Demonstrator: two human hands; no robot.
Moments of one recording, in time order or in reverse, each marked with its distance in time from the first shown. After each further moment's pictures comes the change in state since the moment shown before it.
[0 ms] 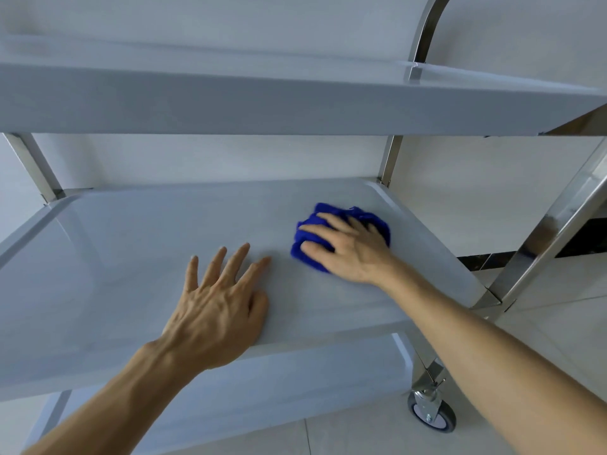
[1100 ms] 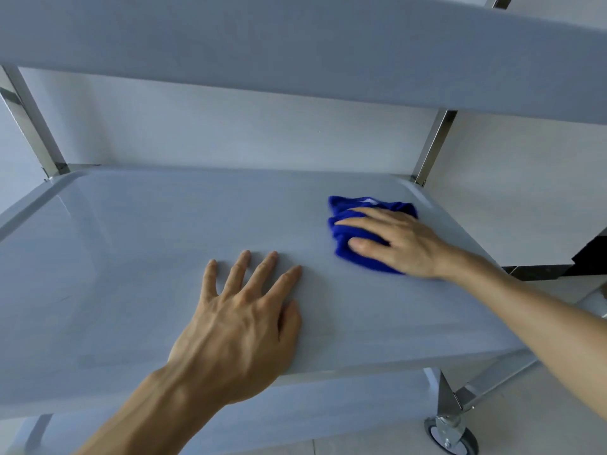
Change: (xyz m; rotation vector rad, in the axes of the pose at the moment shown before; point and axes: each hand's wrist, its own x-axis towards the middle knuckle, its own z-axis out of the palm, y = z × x) left_hand 0.000 0.001 0.001 0.029 0.010 0.003; right_hand 0.033 0.046 -0.010 0.080 0.070 -0.383
